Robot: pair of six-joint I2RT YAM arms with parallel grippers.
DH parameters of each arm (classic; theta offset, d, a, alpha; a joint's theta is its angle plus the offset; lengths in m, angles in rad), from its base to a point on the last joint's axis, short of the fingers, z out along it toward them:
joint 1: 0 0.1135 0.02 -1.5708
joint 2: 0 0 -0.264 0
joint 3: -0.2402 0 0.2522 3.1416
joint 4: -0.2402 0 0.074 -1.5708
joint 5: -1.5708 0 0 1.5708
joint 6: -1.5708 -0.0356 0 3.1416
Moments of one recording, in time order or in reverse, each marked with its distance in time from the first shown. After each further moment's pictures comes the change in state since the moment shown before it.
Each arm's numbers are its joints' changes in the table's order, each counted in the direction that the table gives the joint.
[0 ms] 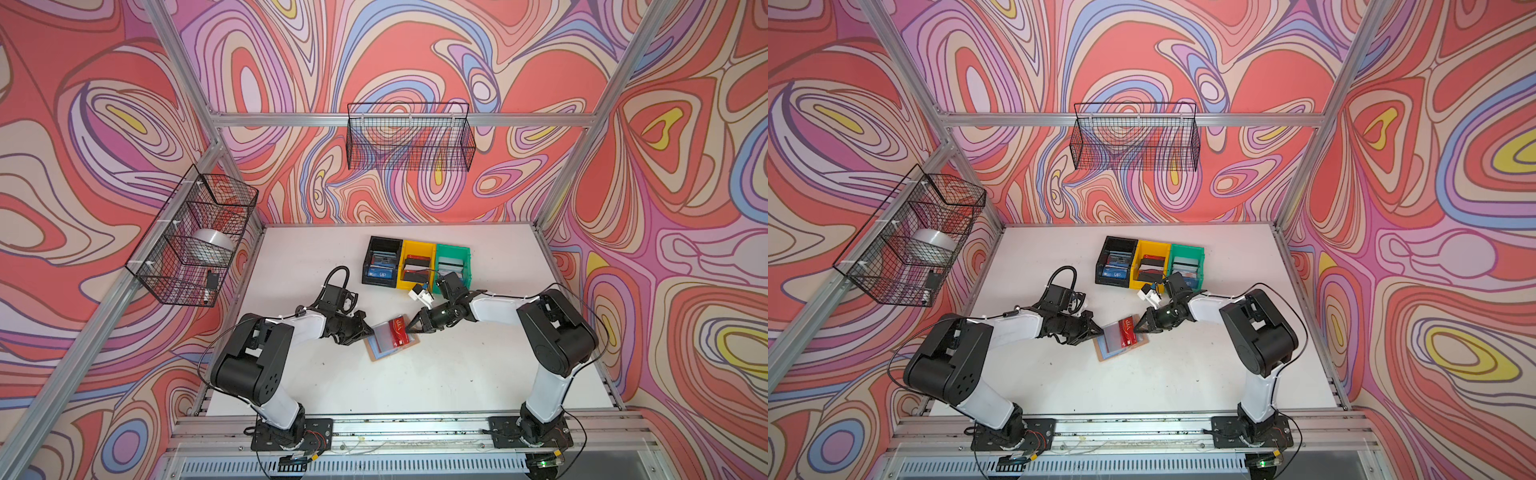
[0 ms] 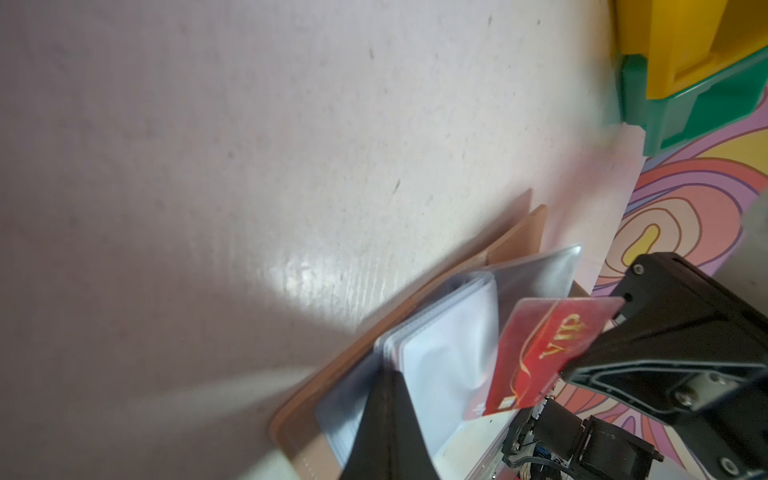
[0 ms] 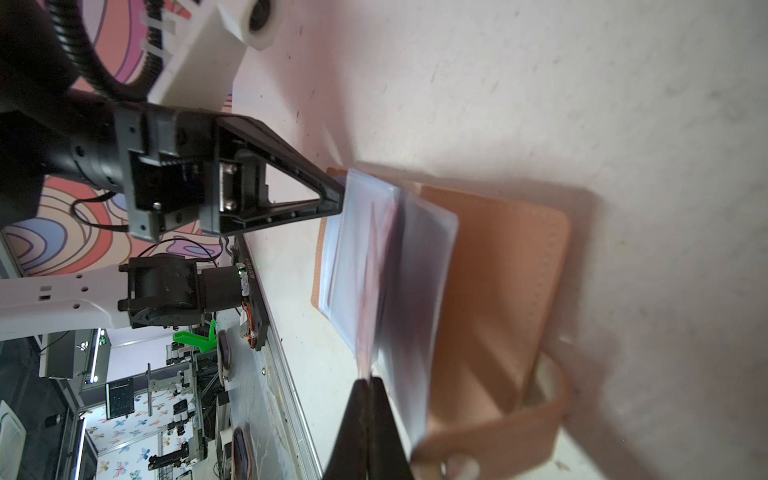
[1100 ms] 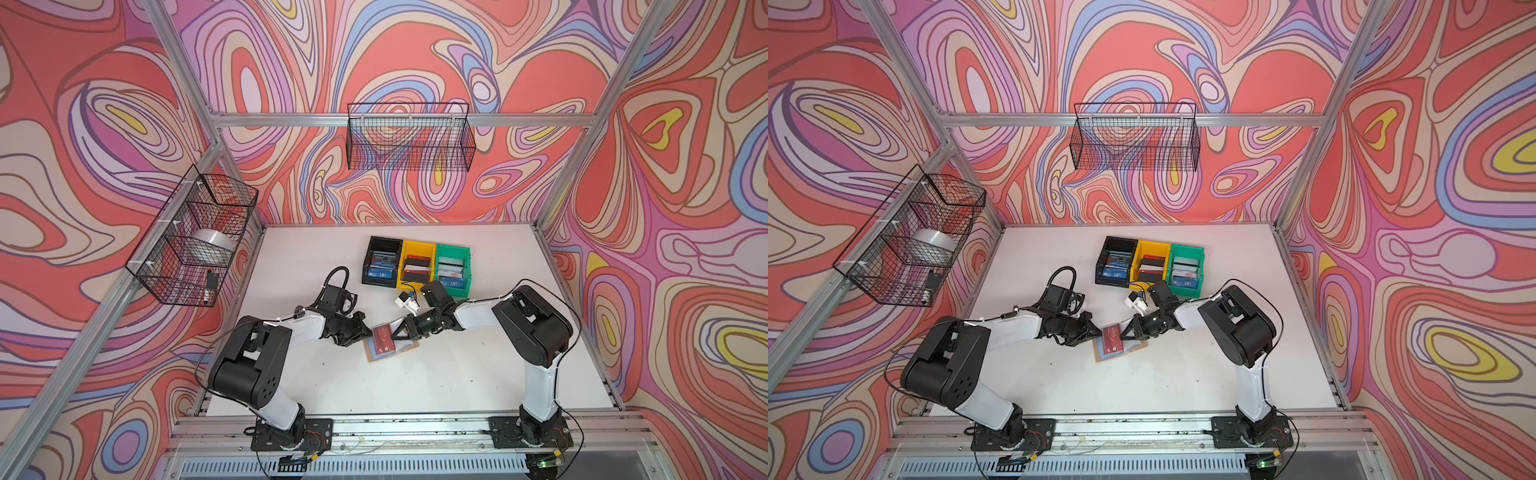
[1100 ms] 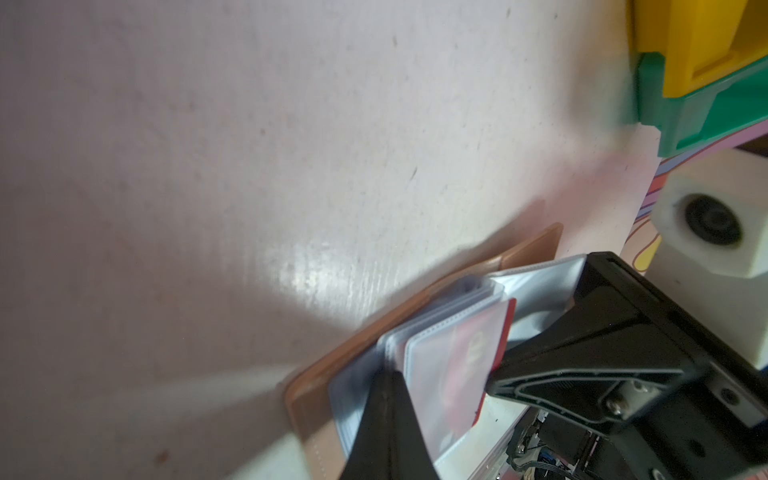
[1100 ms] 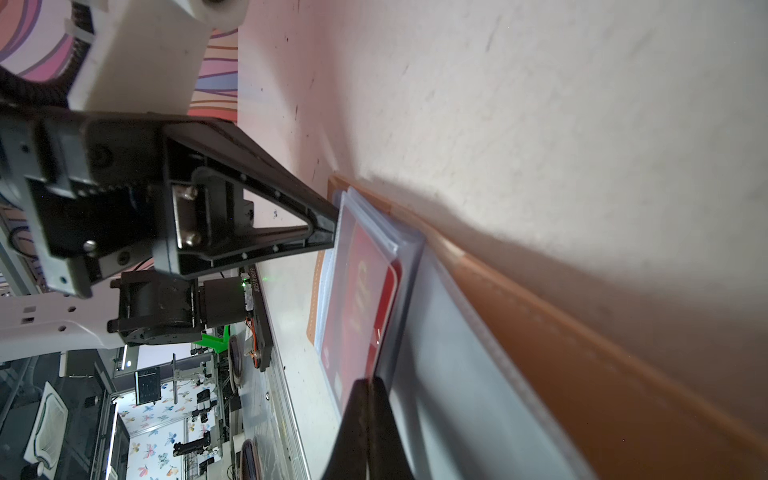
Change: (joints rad) left arm 0.000 -0.021 0.000 -0.043 0.025 0.000; right arm 0.102 0.153 0.017 0.288 0.014 -0.187
